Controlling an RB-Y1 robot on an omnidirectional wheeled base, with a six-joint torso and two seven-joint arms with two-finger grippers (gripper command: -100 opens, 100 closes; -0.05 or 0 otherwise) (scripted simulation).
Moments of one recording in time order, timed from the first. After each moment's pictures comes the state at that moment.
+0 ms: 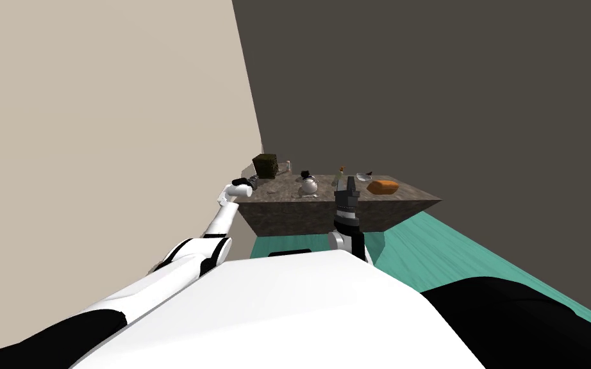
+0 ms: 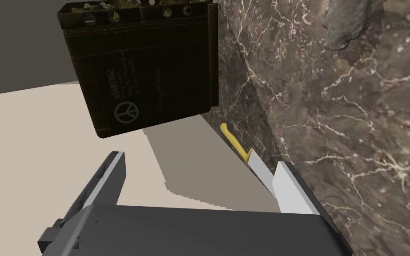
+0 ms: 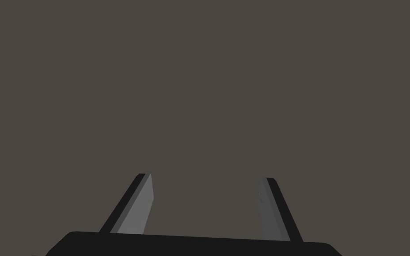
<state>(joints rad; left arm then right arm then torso) -0.56 0.35 0.06 -1.37 0.20 0.75 -0.02 0.46 0.01 0.07 -2.29 -0.10 -0.52 0.15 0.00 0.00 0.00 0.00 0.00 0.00</state>
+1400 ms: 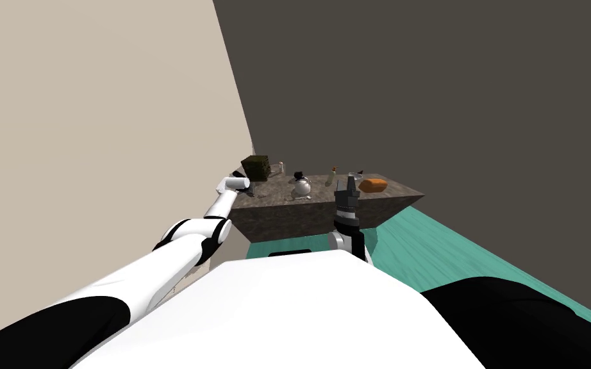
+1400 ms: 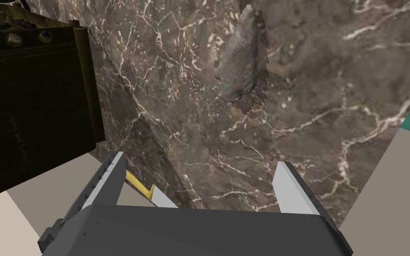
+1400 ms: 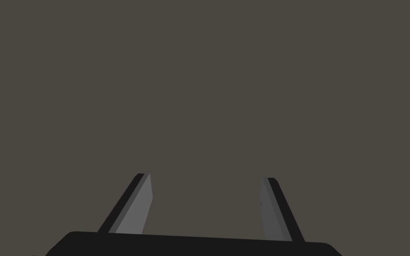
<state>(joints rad) -0.79 0.43 0.08 -1.00 0.29 1.14 0.02 0.46 0.01 0.07 -2.29 -0.10 -0.52 0.15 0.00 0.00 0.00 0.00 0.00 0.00</state>
